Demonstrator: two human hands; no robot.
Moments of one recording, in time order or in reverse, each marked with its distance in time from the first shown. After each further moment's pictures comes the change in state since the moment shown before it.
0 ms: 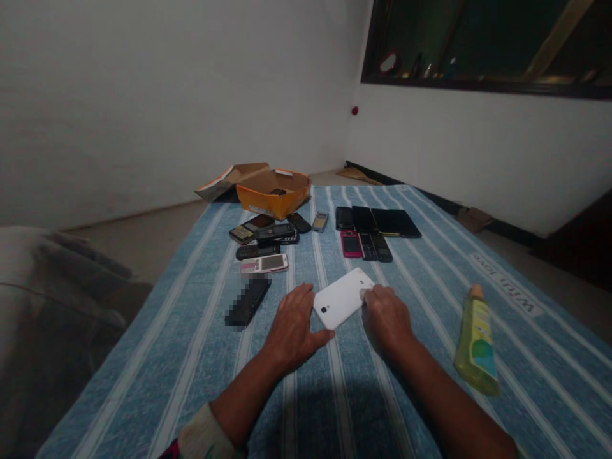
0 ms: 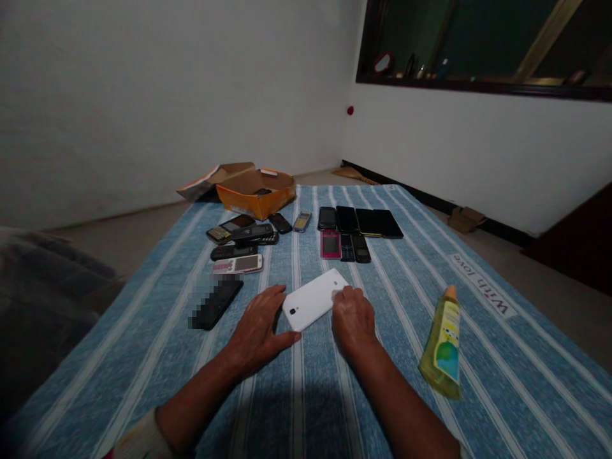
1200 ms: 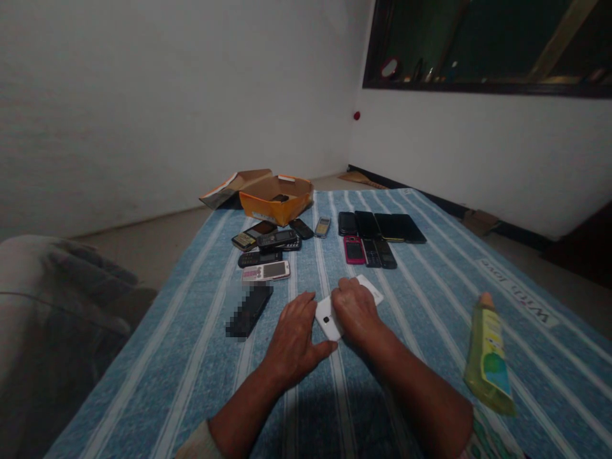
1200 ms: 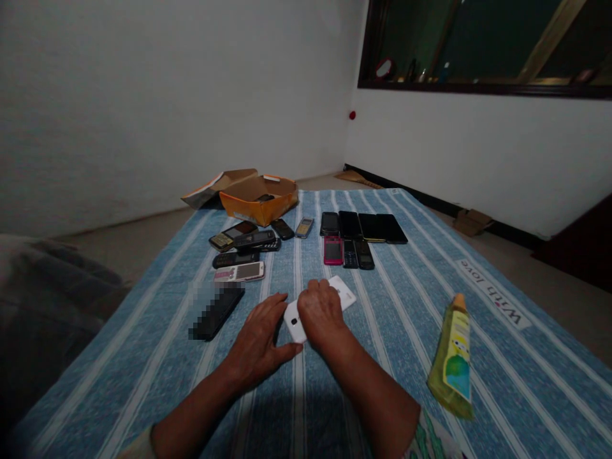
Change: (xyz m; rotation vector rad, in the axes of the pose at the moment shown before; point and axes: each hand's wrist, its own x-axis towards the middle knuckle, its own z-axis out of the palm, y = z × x) left_hand -0.002 -0.001 -0.001 -0.040 -0.014 -0.026; right_hand 0.041 -0.049 -0.025 0.073 -0.156 -0.225
